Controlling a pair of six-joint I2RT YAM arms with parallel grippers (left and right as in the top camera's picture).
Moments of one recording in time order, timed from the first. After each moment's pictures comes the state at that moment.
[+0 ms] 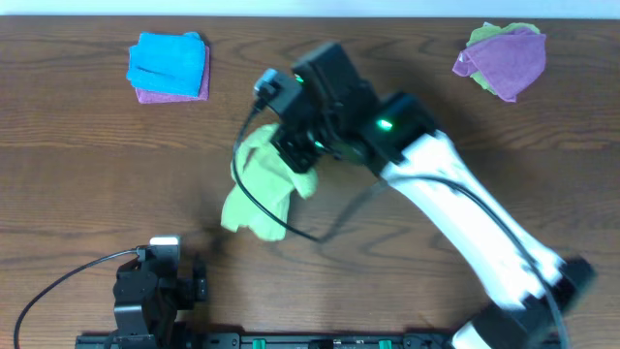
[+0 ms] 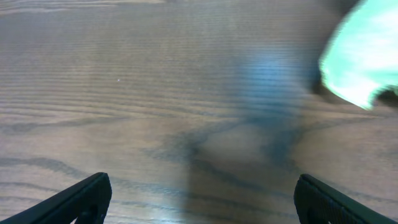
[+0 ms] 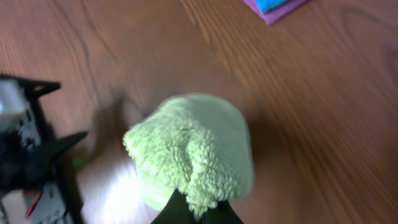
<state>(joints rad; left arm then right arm) 0.03 0.03 0.32 -0.99 -0.07 0.10 0.70 1.79 1.83 -0.95 -0.33 -0.11</state>
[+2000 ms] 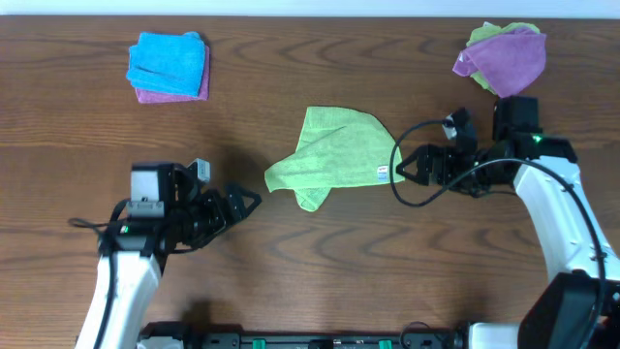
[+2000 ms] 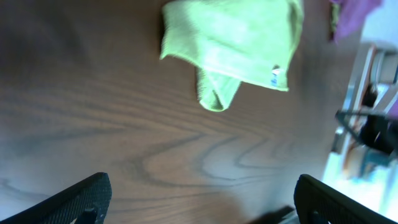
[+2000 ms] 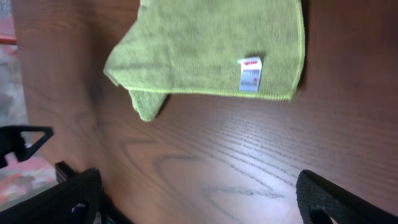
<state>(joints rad) -0.02 1.11 0.65 -0.64 0.67 -0.60 -0.10 1.54 1.09 -0.92 -0.67 0.01</state>
